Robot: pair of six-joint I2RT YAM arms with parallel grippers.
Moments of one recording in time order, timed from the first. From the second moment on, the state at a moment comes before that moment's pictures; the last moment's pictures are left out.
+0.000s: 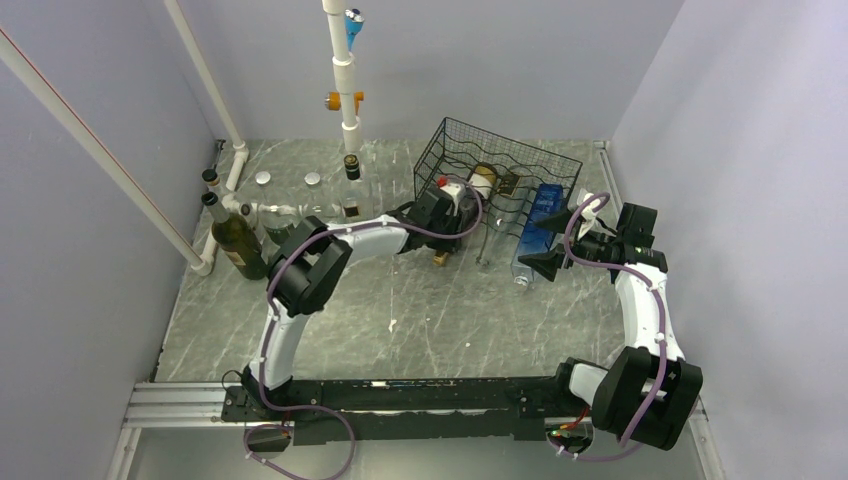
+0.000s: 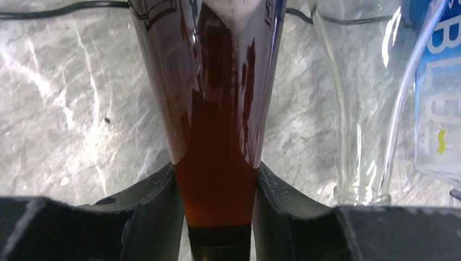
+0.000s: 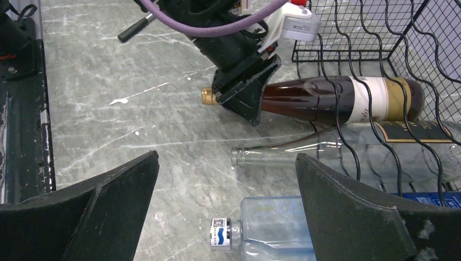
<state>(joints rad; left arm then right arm) -0.76 2.15 1.50 -0.10 0.04 -0.41 -0.32 1.13 0.81 -0.52 -1.37 -0.82</state>
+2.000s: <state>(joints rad) -0.77 1.40 0.84 -0.29 0.04 -0.36 -0.32 1.12 0.81 -0.52 -1.37 -0.82</state>
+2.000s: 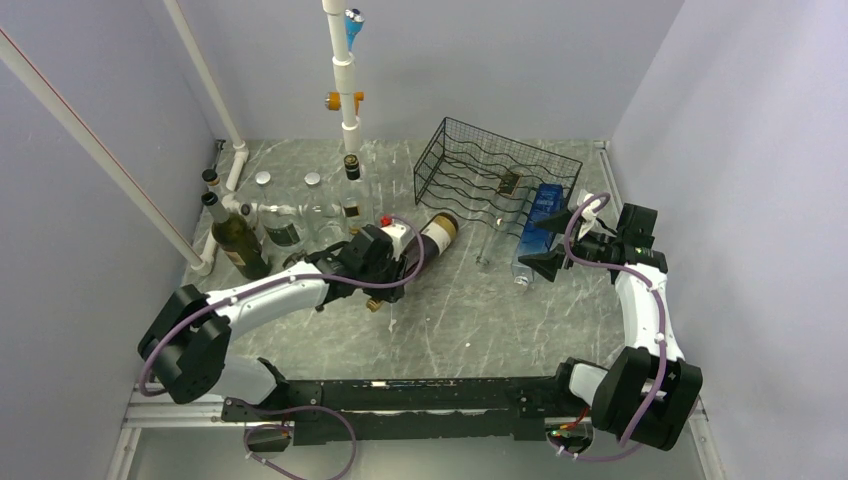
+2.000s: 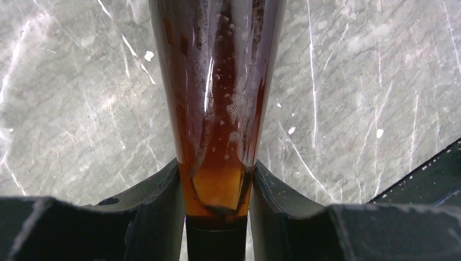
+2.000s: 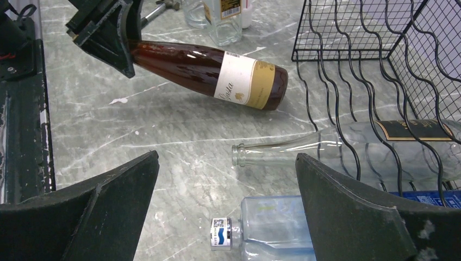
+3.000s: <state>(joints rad) -0.76 1.27 0.95 -0.63 0.20 -0.38 0.19 1.25 0.96 -0.80 -1.18 -1.29</state>
